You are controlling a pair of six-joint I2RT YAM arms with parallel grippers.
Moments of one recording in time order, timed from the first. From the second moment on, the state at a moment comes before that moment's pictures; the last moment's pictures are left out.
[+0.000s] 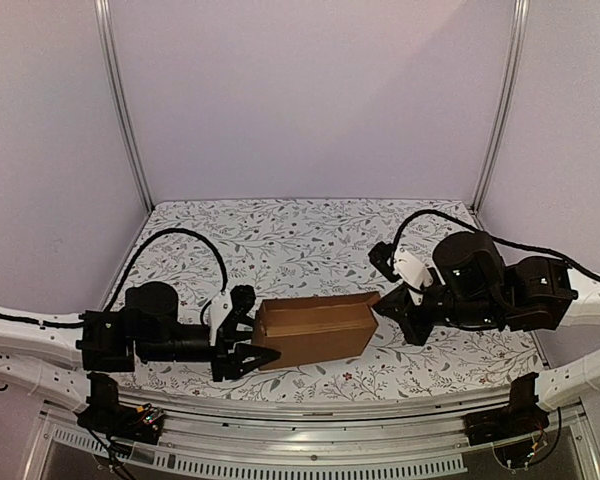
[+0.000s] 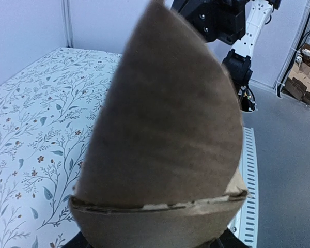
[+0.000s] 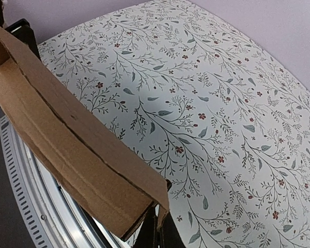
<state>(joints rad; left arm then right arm) -1.21 0.97 0.49 0.17 0.06 -0.10 1.21 1.07 0.95 -0.53 0.21 0.15</state>
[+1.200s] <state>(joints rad) -1.30 1.02 0.49 0.15 -0.18 -0.01 1.21 1.21 1.04 -0.56 0.26 0.26</state>
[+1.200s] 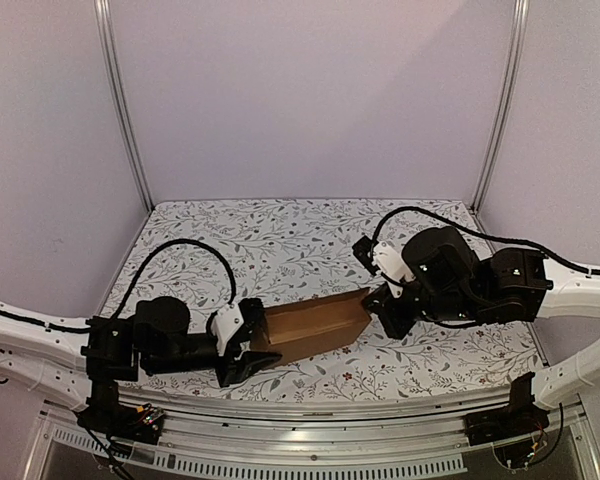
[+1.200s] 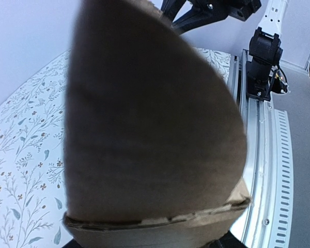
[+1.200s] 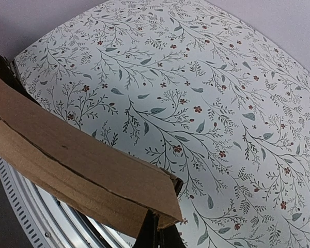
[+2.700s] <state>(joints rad) -1.30 0.81 0.35 0.25 -0.20 -0.09 1.28 1.20 0.97 -0.31 0.35 0.38</state>
